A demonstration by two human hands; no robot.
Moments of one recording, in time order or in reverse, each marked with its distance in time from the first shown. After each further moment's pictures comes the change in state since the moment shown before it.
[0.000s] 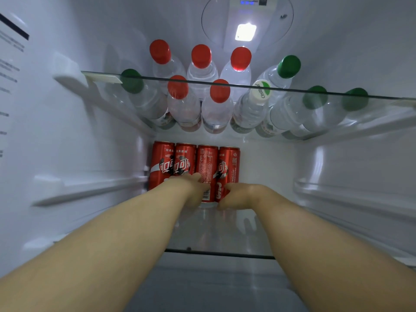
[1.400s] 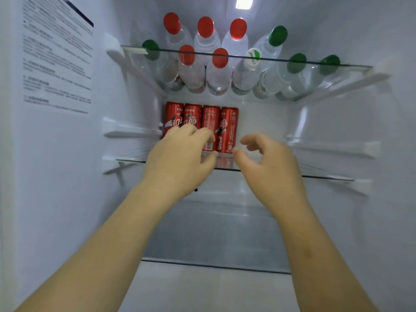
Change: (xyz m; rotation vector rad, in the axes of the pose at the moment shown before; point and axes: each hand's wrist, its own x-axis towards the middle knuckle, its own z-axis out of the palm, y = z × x) left_hand -0.199 0.050 0.000 -0.414 0.898 0.029; right_hand -0.189 -0.002 0.048 0.293 0.840 -0.260
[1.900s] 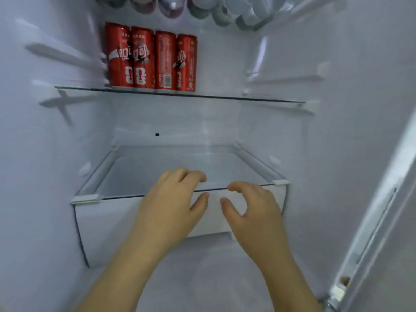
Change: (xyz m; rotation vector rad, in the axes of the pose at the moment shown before) left_hand -0.144 0.027 0.049 -0.293 -0.341 0.006; right_hand -0.168 0.048 0.024 -0.194 -0.110 0.307
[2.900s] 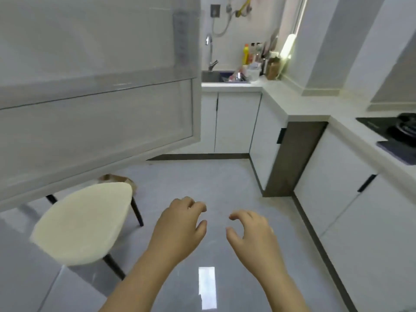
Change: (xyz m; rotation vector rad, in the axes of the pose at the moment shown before) left_hand -0.294 0.405 0.054 -0.642 -0.809 1.005; right_hand -0.492 0.024 -0.271 -0.627 0.326 1.317
